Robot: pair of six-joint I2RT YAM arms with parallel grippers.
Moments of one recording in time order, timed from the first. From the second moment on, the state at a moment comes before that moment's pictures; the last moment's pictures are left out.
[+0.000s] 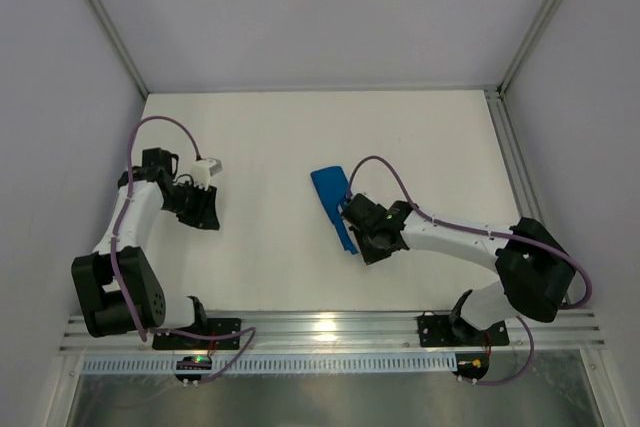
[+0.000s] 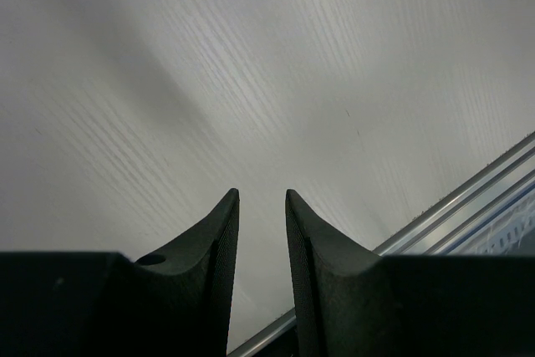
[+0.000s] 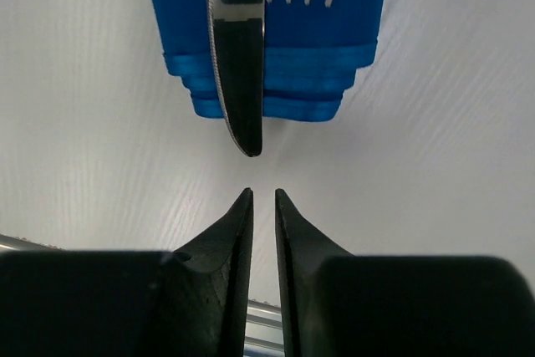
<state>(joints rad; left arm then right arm) 0.18 1.36 0.96 -0.95 0.54 0.55 0.89 1.46 0.89 -0.68 0.15 0.49</state>
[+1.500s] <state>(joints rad) 0.18 1.34 0.96 -0.91 0.44 0.53 0.89 1.50 1.08 -0.68 0.17 0.36</state>
